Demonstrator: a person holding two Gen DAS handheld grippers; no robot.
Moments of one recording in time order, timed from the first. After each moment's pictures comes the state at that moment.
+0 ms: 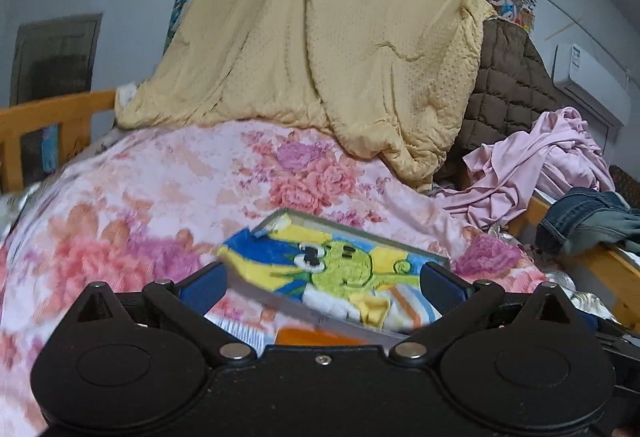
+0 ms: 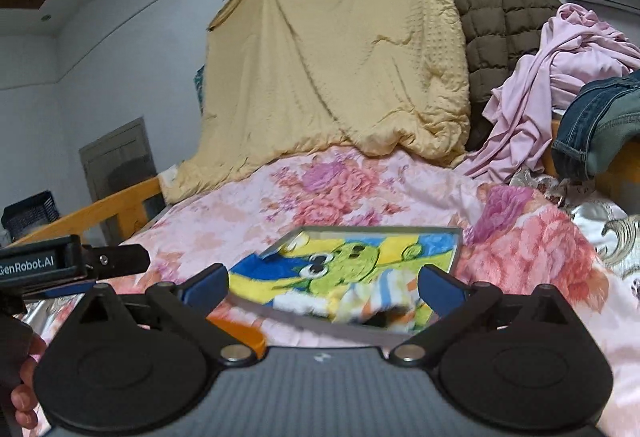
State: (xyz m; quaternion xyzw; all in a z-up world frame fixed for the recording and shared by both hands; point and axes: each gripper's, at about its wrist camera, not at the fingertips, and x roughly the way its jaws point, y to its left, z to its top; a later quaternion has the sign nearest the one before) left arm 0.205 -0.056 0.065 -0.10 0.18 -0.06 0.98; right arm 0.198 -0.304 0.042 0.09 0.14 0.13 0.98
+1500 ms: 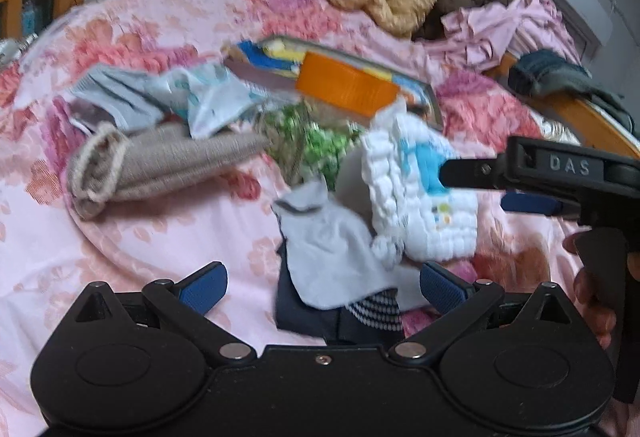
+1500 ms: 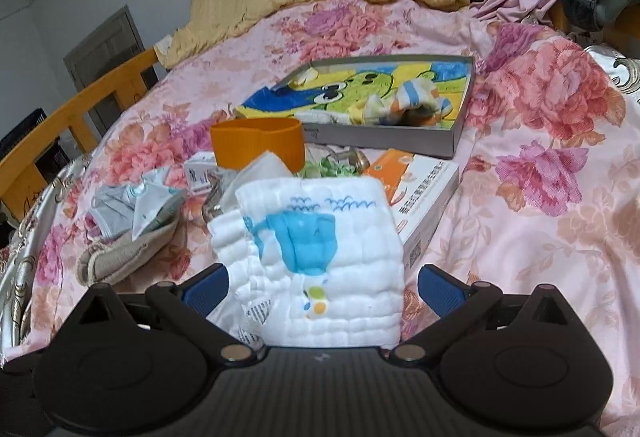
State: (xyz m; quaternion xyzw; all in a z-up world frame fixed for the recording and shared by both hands) left arm 0.101 -0.018 -0.062 -0.09 0.36 -0.14 0.92; right arm 0.163 -0.265 -0.020 0.08 0.36 0.13 0.92
